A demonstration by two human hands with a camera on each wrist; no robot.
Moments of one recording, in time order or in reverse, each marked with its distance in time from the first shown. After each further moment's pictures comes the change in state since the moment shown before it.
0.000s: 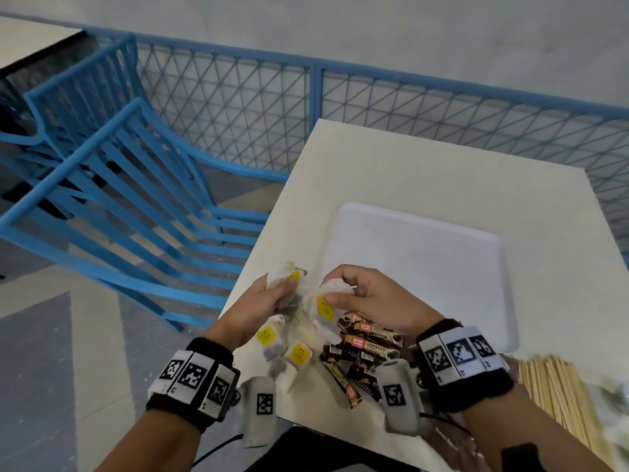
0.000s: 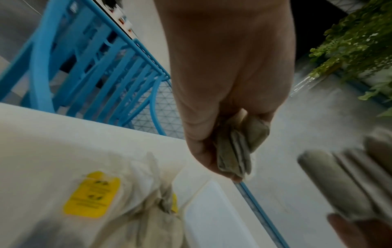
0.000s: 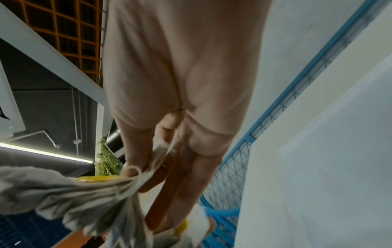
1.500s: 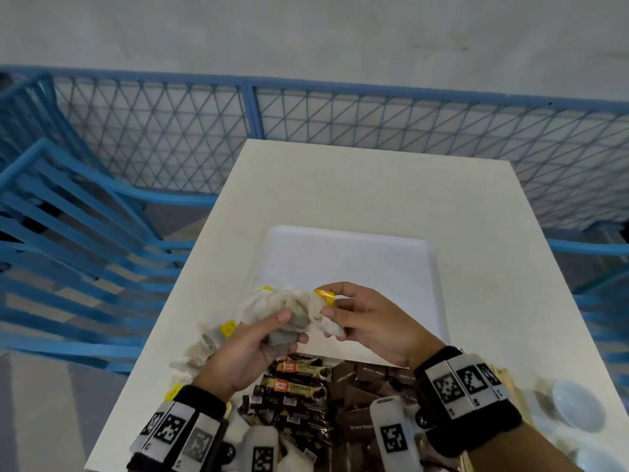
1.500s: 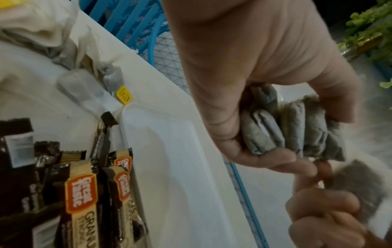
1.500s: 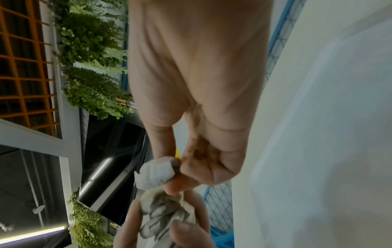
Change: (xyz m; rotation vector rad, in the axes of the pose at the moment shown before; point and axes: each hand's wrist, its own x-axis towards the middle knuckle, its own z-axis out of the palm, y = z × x) left_hand 0.044 0.012 0.126 -0.420 -0.179 -0.060; right_hand -0.060 0.025 -0.103 0.454 0.193 0.136
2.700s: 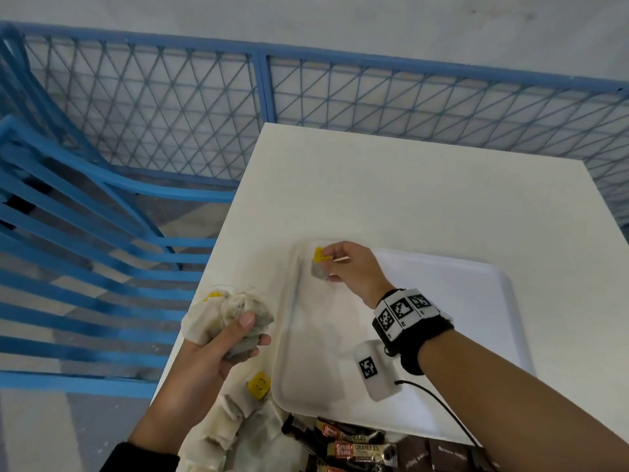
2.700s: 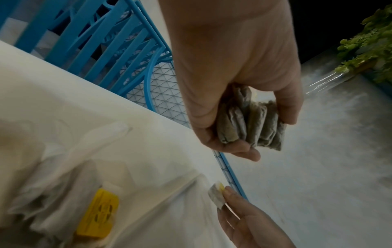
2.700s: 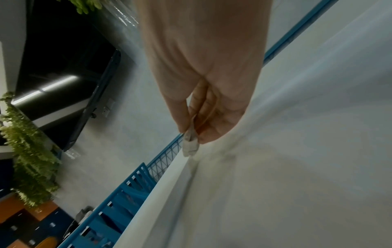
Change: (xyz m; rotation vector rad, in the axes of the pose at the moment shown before) left_hand 0.047 0.065 -0.106 0.189 0.285 0.197; right_hand 0.230 0.019 -0.021 -0.251 0.453 -0.060
